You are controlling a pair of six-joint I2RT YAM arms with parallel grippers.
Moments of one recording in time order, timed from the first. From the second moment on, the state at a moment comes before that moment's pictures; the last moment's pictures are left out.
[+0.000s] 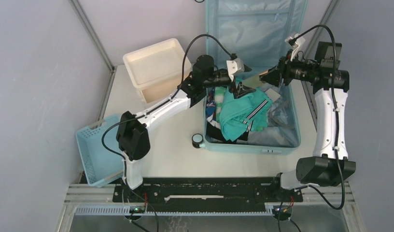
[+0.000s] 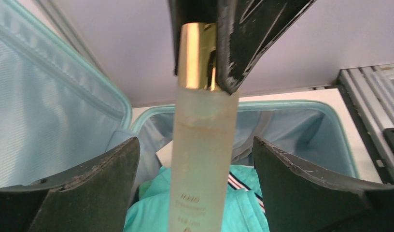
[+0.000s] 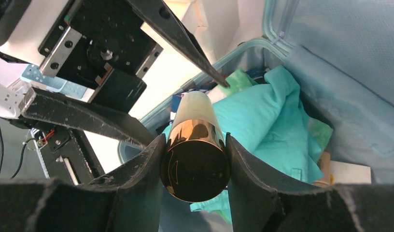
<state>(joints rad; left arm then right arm) -0.77 1.94 1.78 0.22 0.69 0.22 -0.18 1.43 1.75 -0.96 -1.06 -0.32</state>
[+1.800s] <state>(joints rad) -0.45 1.57 1.57 -0.79 -0.13 0.68 -0.21 1.47 1.56 -0.80 -1.19 -0.16</state>
